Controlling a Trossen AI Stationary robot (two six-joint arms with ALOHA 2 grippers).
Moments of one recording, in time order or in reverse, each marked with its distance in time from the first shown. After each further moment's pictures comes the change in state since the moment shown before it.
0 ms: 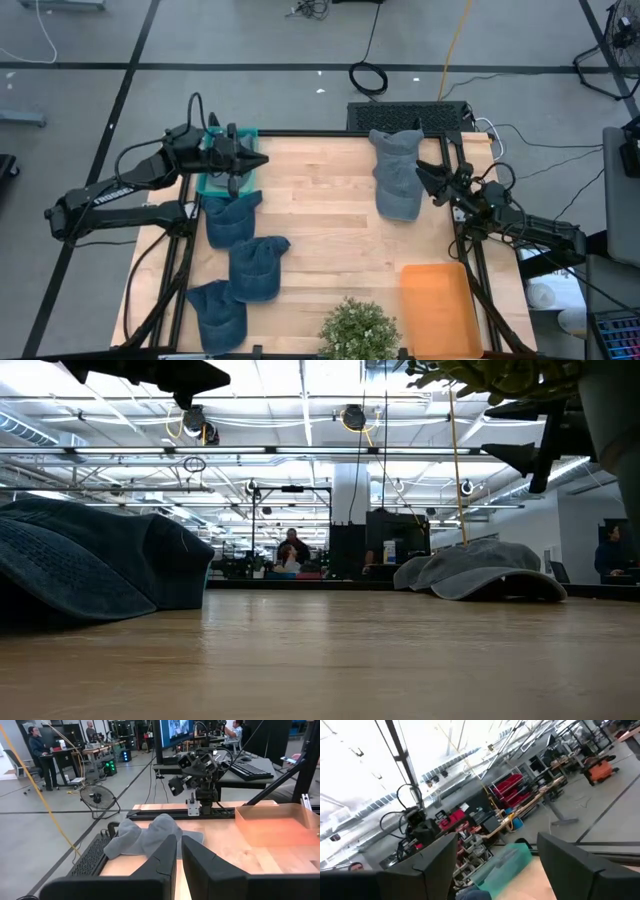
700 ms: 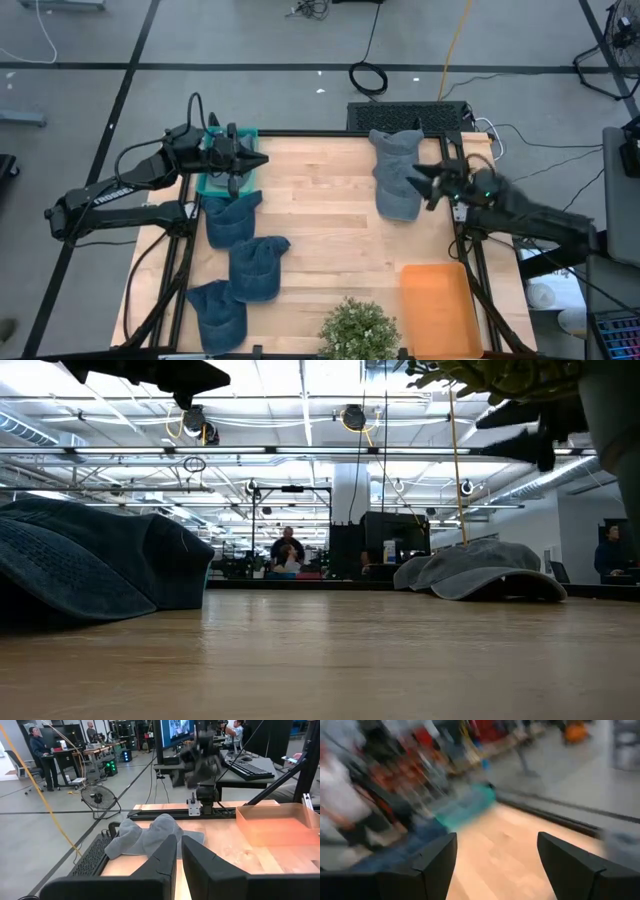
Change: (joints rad) left arm 0.000 0.000 0.000 0.000 -0.001 0.002; right arm 0.011 0.264 0.385 -0.637 -0.043 -0.228
